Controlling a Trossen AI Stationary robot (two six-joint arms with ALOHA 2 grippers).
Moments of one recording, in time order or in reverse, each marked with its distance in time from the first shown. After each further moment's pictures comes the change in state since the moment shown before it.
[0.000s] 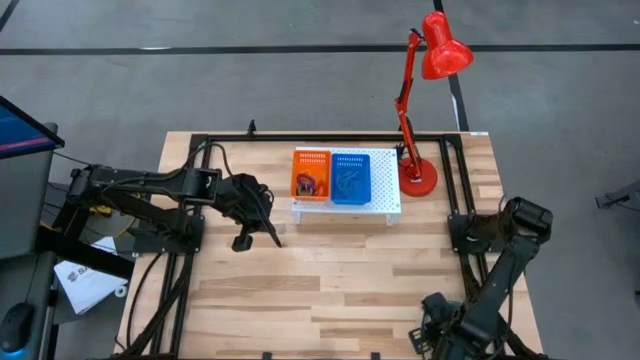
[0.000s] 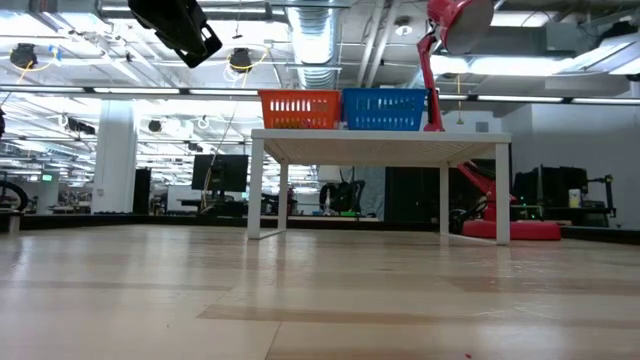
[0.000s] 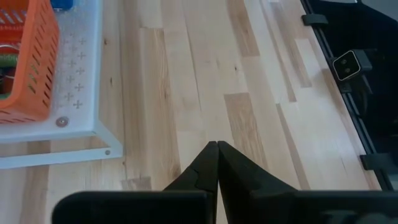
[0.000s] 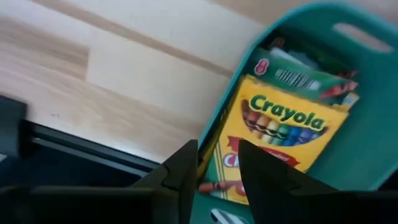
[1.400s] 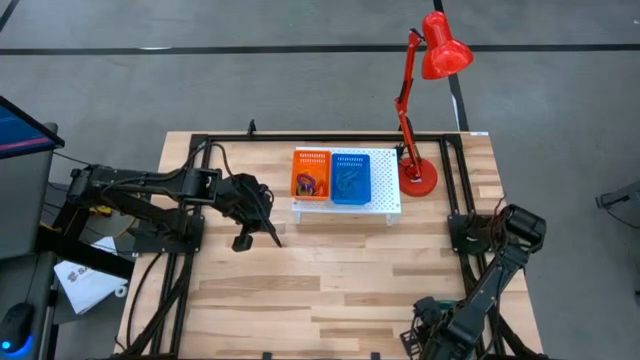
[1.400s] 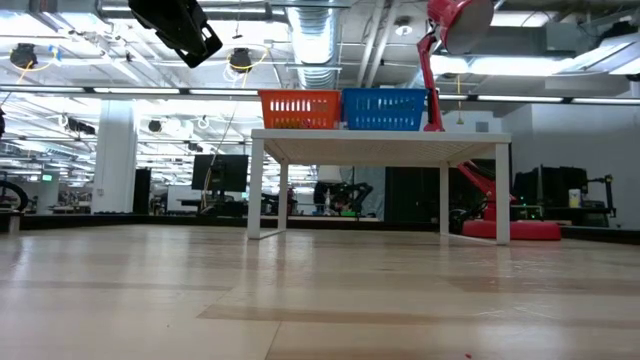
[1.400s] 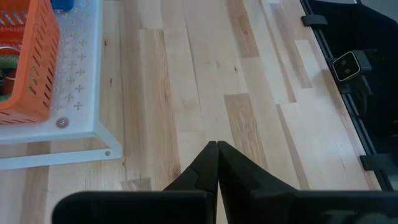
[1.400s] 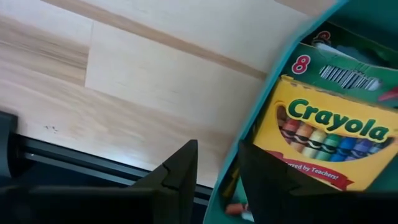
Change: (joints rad) left arm 0.001 0.000 0.000 0.003 0.001 0.000; right arm -0.037 0.089 0.001 0.089 -0.035 -0.013
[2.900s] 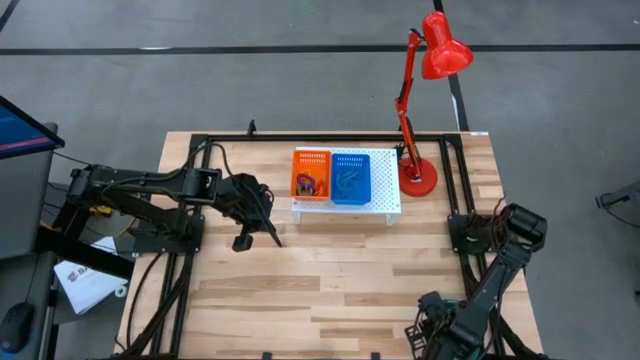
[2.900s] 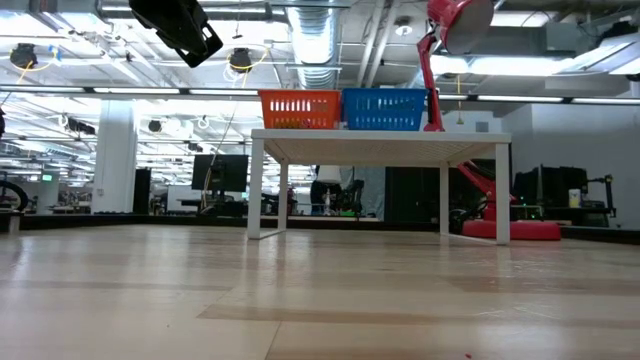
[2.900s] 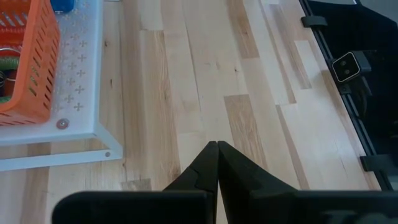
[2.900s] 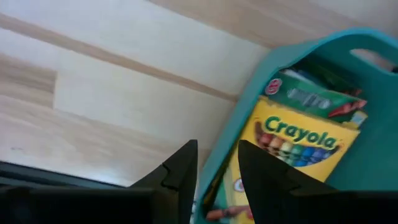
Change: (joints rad) left arm 0.000 0.000 0.000 0.003 0.000 0.000; right arm 0.005 -0.010 0.030 -0.143 -0.014 0.002
